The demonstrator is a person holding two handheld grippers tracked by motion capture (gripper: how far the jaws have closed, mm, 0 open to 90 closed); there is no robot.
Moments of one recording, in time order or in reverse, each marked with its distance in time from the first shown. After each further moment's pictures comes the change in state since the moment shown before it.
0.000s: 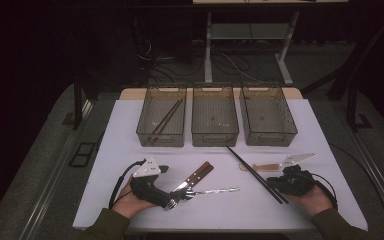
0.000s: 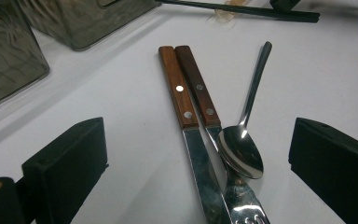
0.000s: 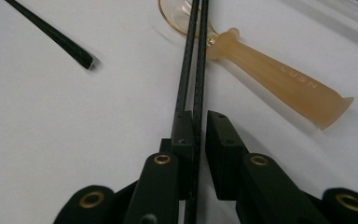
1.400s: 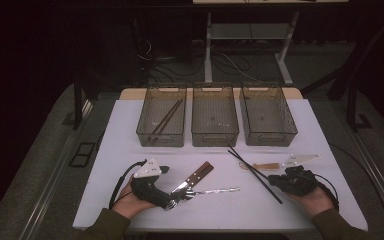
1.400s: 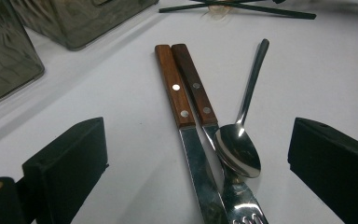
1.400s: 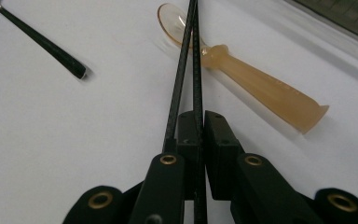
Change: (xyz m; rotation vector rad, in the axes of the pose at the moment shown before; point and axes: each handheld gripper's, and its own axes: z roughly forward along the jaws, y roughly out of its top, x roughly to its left) left arm -0.001 0.000 0.001 0.004 -0.008 0.014; right arm 0.001 -0.001 -0.008 -0.059 -0.054 -0.031
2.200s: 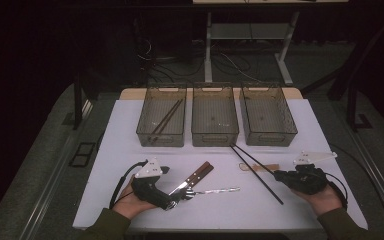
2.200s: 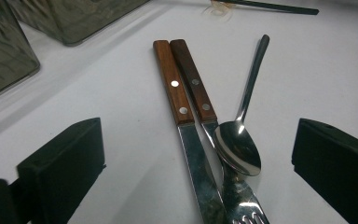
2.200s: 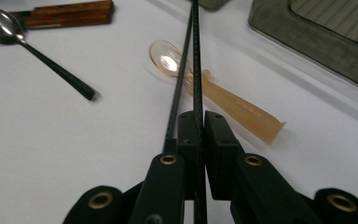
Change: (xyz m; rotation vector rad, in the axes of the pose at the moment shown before) left arm 0.000 -0.001 0.003 0.013 -0.005 -0.008; right arm -0.005 0.001 -0.024 -0.096 0.016 0.016
